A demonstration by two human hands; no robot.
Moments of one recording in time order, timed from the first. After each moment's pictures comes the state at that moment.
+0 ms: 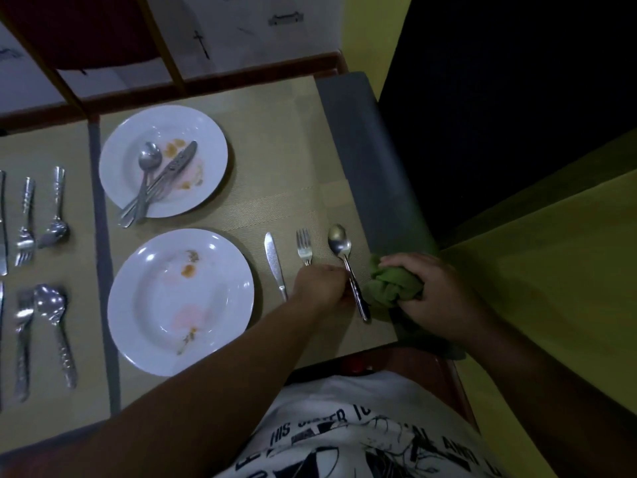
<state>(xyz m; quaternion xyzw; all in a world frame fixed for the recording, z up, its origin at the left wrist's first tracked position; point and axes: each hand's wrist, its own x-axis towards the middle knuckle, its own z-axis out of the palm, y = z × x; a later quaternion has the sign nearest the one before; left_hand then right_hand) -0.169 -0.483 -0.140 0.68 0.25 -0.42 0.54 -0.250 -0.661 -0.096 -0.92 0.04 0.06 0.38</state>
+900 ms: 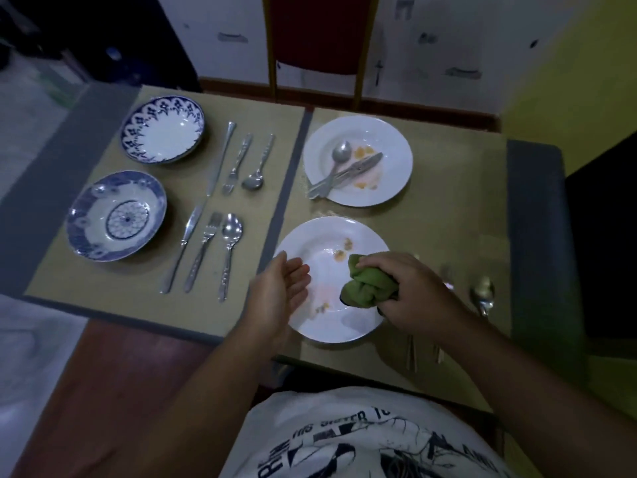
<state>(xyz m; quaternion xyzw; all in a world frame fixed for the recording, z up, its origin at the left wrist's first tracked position) -0.185 -0.227 -0.080 0.50 0.45 -0.11 0.73 -0.150 -0.452 -0.083 -0.87 -0.24 0.12 0.41</state>
